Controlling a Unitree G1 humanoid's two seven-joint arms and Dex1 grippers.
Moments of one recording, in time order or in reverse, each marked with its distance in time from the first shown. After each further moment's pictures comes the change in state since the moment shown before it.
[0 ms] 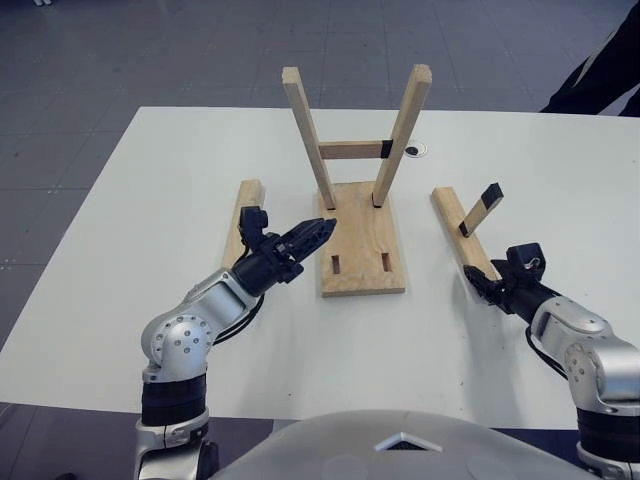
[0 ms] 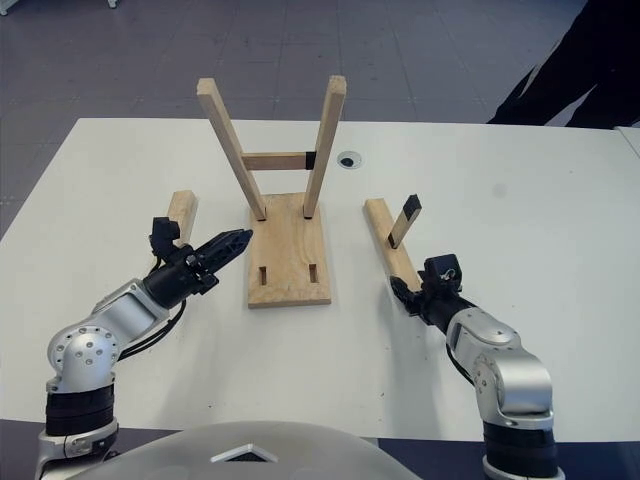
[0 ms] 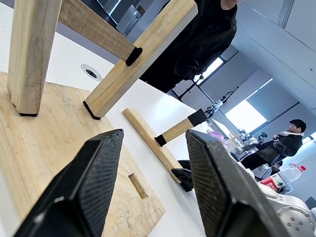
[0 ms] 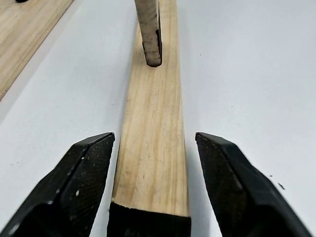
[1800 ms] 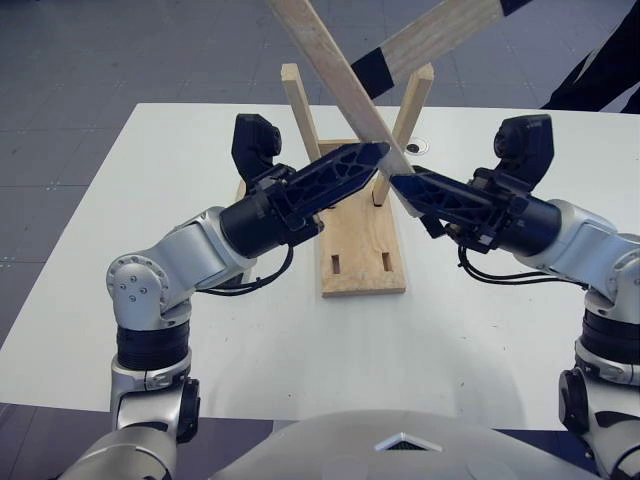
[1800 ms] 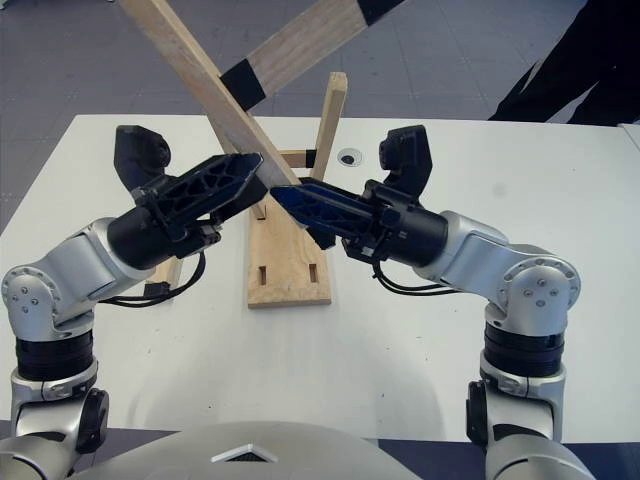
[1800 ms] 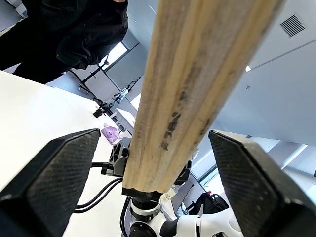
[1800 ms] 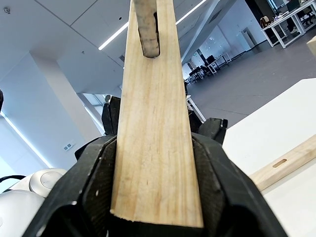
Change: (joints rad) left arm -0.321 0.157 -0.076 -0.046 -0.908 0.087 0.333; right arm -0.521 -0.056 -0.010 0.007 1.351 0.200 0.107
